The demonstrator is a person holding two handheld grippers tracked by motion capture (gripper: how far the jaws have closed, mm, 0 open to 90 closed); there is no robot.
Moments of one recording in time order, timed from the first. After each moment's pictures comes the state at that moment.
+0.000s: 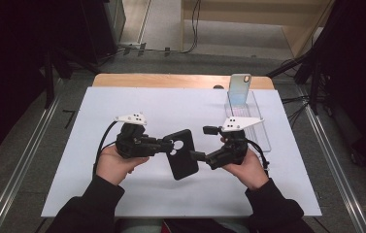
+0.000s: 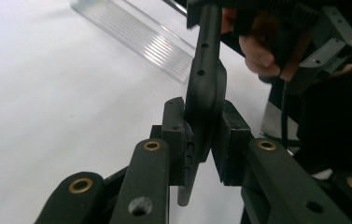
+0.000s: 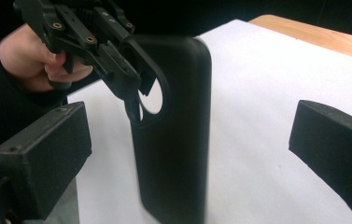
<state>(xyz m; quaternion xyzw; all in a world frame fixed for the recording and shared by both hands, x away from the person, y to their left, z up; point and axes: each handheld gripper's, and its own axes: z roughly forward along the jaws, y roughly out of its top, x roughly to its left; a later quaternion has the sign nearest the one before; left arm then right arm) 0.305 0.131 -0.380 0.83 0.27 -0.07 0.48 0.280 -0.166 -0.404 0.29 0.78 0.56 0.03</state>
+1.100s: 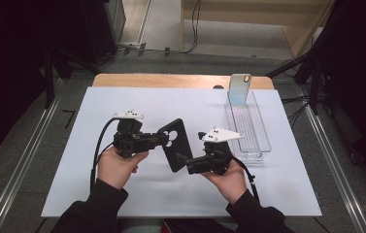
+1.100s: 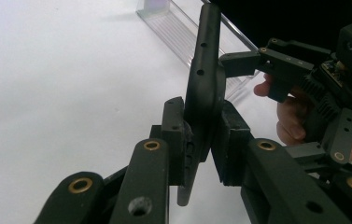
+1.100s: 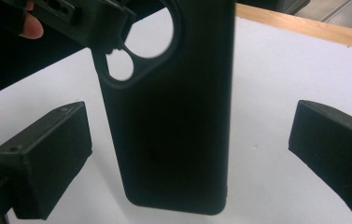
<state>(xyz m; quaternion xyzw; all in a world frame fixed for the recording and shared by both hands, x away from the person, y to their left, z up) 0.301 0.126 -0.373 0.80 0.39 -0.02 0.45 0.263 -0.120 -0.427 0.38 0.77 0.50 0.13</state>
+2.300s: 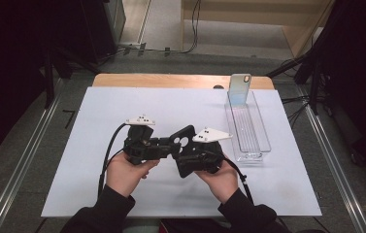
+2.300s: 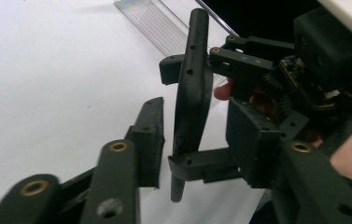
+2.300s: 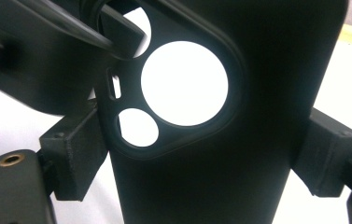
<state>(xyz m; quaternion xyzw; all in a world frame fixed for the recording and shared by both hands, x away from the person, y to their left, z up) 0.286 0.107 -0.371 0.81 0.38 -0.03 0.45 0.268 -0.102 -0.431 0.39 0.78 0.47 0.15</state>
